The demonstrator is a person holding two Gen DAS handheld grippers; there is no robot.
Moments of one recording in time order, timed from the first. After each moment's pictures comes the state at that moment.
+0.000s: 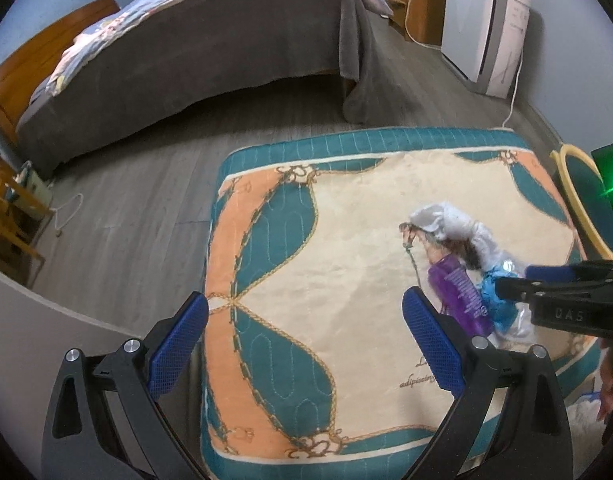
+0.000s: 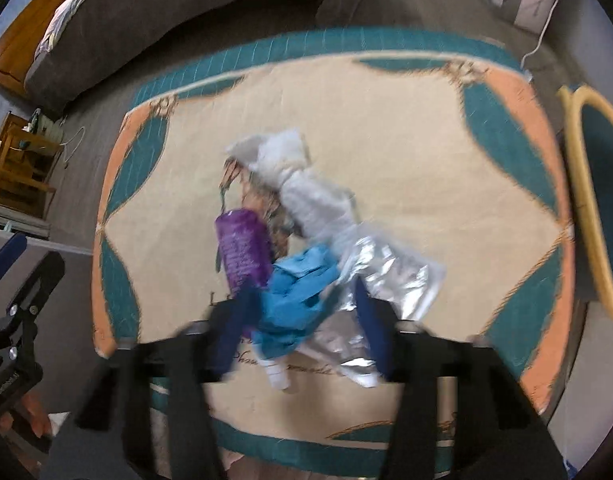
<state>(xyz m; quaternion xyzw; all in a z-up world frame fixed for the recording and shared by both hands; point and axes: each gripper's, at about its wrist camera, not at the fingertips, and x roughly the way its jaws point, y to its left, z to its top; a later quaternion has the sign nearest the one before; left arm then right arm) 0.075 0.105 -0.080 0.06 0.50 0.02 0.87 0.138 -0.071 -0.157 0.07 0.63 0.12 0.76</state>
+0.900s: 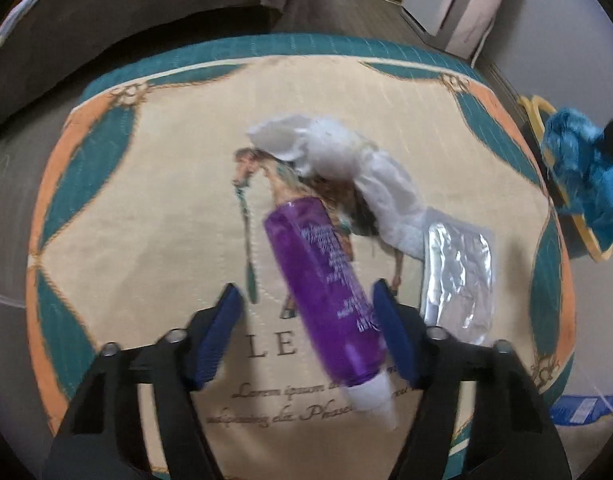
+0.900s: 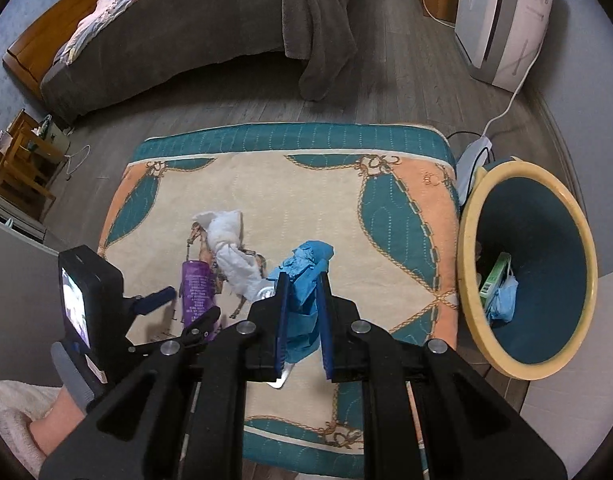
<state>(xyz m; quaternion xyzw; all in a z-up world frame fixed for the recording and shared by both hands) 0.097 0.000 -0.178 0.00 0.57 -0.07 0.82 0.144 -0.159 -0.075 0.02 0.56 0.12 0.82</state>
